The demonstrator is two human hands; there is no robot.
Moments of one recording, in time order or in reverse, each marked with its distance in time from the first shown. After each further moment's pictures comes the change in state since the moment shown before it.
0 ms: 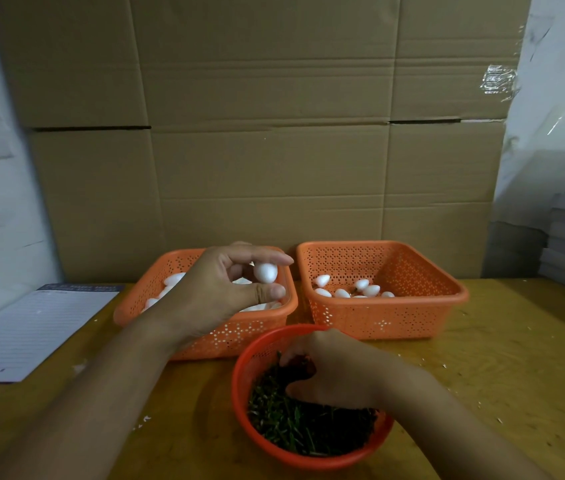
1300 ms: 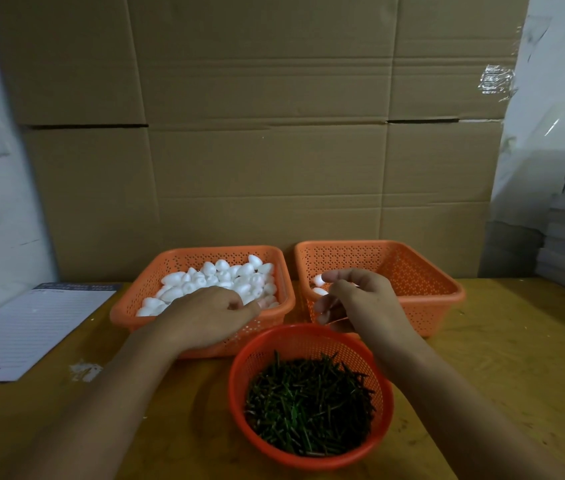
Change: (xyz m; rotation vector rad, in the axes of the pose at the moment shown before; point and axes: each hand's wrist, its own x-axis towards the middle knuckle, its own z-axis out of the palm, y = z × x) left_hand 0.008 -0.055 -0.009 0.905 -0.170 -0.469; right_hand -0.005 -0.006 -0.030 1.029 0.594 0.256
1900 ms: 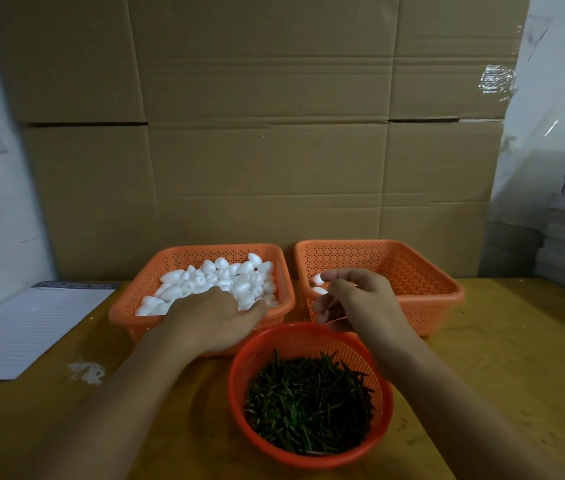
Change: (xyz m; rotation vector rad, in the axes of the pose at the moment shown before) left_hand 0.013 -0.005 0.017 0.174 0.040 -0.016; right_hand 0.001 0.002 0.002 0.002 0.001 -0.002
